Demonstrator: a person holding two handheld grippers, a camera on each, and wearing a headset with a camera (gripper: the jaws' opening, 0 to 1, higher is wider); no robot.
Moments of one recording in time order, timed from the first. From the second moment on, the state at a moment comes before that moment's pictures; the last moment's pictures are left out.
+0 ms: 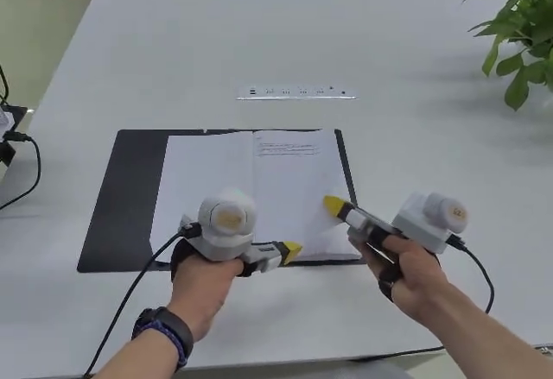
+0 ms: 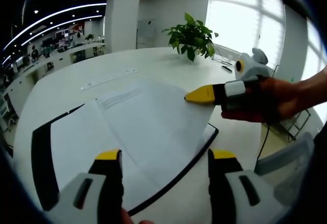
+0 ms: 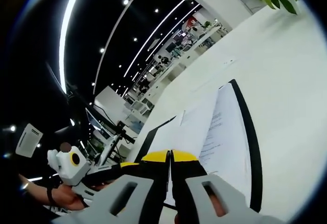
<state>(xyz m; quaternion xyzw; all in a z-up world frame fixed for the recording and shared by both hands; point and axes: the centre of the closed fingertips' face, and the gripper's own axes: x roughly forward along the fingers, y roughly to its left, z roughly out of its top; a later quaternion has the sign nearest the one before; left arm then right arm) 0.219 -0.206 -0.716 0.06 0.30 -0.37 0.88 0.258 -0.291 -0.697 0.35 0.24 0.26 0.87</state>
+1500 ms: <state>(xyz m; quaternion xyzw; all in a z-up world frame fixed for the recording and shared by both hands) 0.204 -0.043 -0.695 0.03 0.28 -0.26 0.92 0.256 -0.156 -0.676 0.33 0.25 0.34 0.84</state>
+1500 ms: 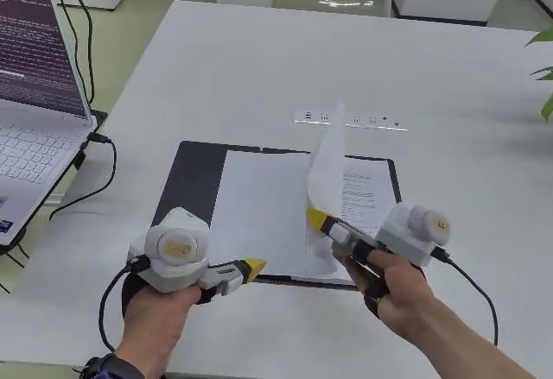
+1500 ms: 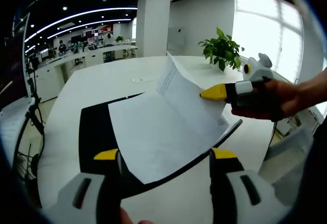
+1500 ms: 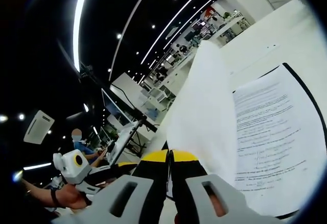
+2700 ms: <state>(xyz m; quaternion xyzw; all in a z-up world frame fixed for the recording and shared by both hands) 0.192 0.029 -0.691 0.02 0.28 -0.23 0.93 0.245 -0.058 -0.702 0.32 0.31 0.39 0.80</state>
